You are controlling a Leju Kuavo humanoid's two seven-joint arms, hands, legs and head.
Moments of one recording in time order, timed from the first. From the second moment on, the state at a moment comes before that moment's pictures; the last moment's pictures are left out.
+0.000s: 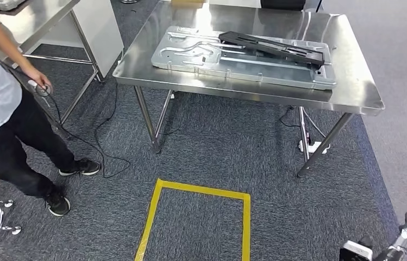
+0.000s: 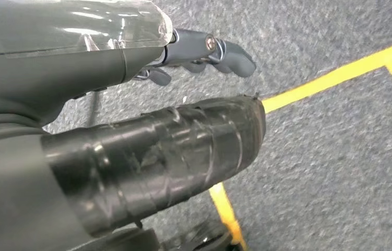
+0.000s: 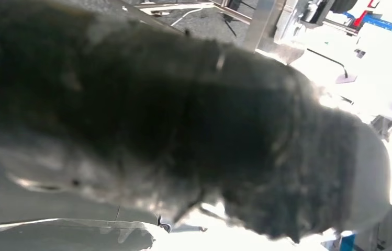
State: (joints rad) left arm -0.07 -0.21 0.87 -0.20 -1.25 0.45 -0.46; right arm 0.28 0.27 -0.35 -1.78 0.29 -0.51 -0.66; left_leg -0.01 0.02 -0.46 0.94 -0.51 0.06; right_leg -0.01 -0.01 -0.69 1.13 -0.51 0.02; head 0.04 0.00
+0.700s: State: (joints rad) left arm -0.06 -0.21 0.87 -0.20 -1.25 0.45 -0.47; right arm 0.28 0.27 -0.35 -1.76 0.29 -0.50 -0.67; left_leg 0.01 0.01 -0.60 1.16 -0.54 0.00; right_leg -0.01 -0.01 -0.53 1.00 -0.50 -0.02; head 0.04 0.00
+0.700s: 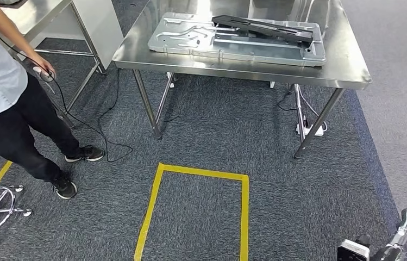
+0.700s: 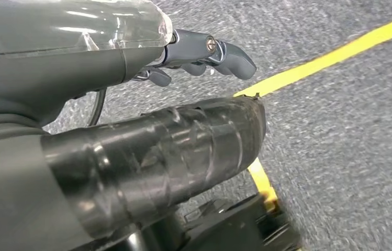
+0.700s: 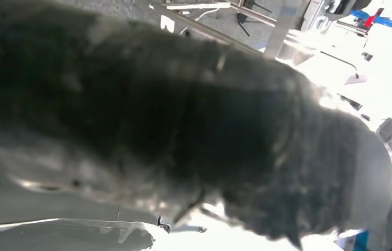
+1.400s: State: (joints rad) left arm -0.06 -0.21 0.87 -0.20 -1.25 0.45 -0.46; right arm 0.18 0.26 -0.54 -1.48 0.26 -0.37 -0.65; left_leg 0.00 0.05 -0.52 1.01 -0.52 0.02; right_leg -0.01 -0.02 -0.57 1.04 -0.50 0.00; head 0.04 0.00
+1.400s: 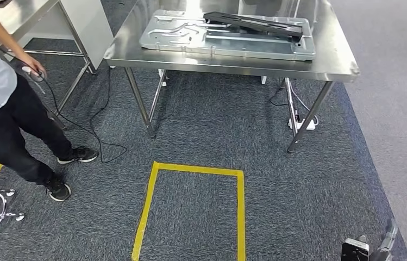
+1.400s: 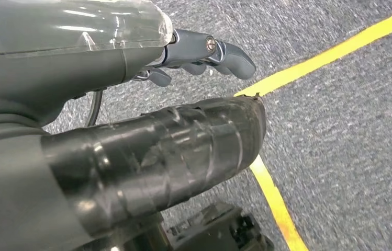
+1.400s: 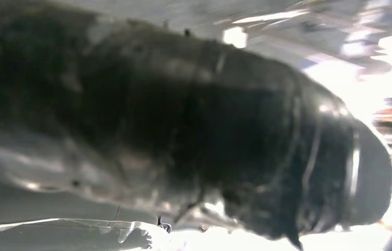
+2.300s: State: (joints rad) left arm -0.06 -0.22 0.90 -0.20 -1.25 0.46 -0.45; right arm -0.04 0.17 -0.98 -0.31 0.49 -0.40 -0.32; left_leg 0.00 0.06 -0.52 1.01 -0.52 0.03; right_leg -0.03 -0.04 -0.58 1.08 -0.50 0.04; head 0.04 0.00
